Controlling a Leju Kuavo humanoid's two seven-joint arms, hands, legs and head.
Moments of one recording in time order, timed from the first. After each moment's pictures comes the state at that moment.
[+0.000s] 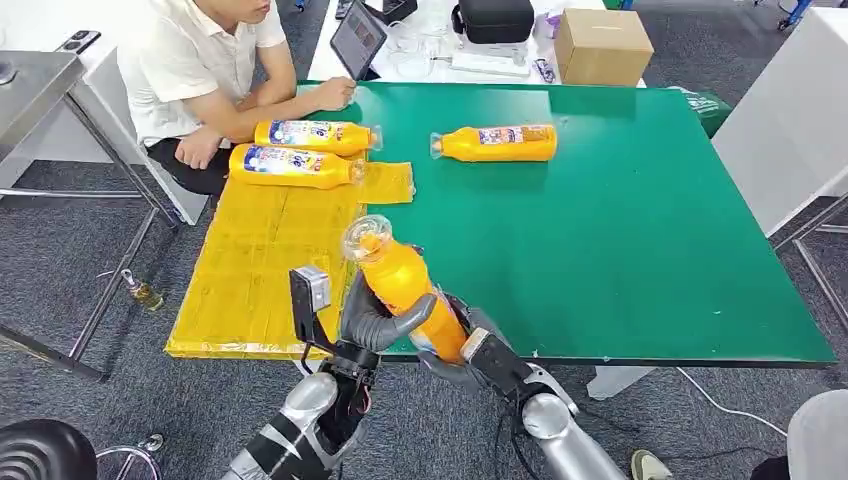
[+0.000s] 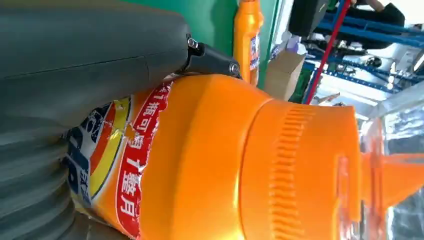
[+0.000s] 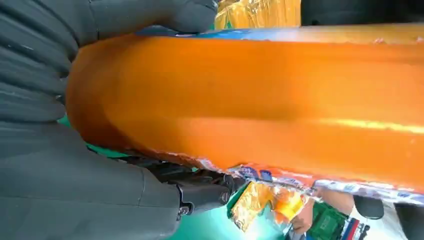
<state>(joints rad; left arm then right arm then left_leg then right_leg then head) -0.34 -0.24 -0.61 -1.08 0.42 0.16 -0.40 -0.18 -0.03 0.49 -1.18 0.22 0.09 -0.55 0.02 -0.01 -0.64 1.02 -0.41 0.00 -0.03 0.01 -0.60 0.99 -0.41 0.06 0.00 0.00</state>
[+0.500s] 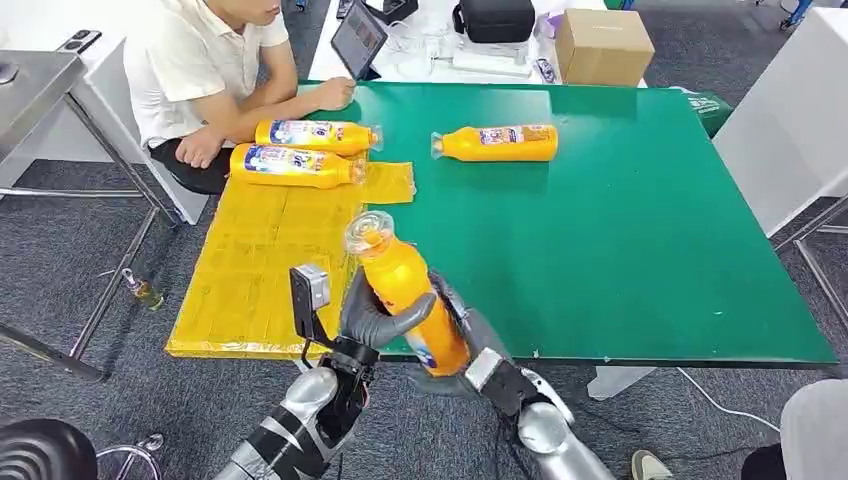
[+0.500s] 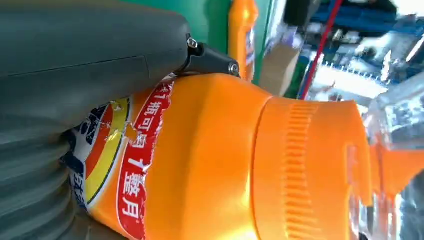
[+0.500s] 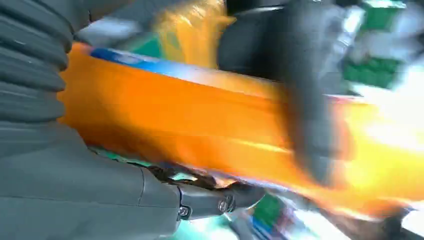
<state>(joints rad) -0.36 -0.24 -0.59 -1.04 0.44 0.12 -0.43 -0.12 -0.02 0.54 -1.39 0.20 -0.03 -0.68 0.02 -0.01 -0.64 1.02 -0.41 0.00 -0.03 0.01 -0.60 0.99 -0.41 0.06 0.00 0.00</state>
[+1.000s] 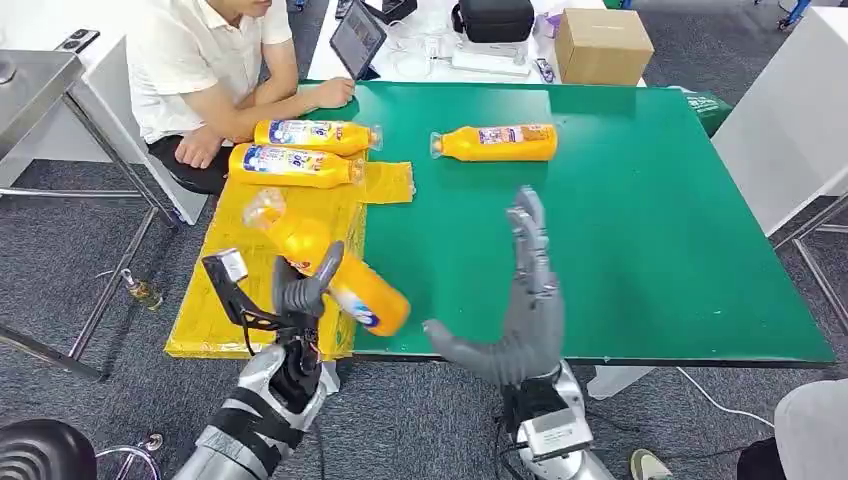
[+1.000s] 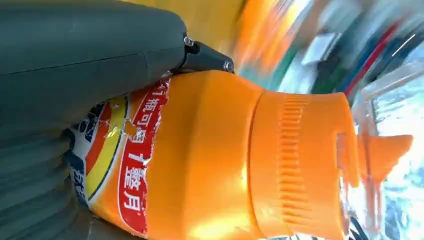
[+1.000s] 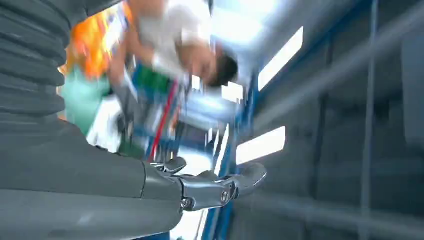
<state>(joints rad) -0.40 -0.20 -0.35 -1.02 0.40 0.46 -0.51 -0.10 -0.03 0.62 -1.81 0.20 -0.62 -0.70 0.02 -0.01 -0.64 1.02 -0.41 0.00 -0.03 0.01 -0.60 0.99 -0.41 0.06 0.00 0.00</state>
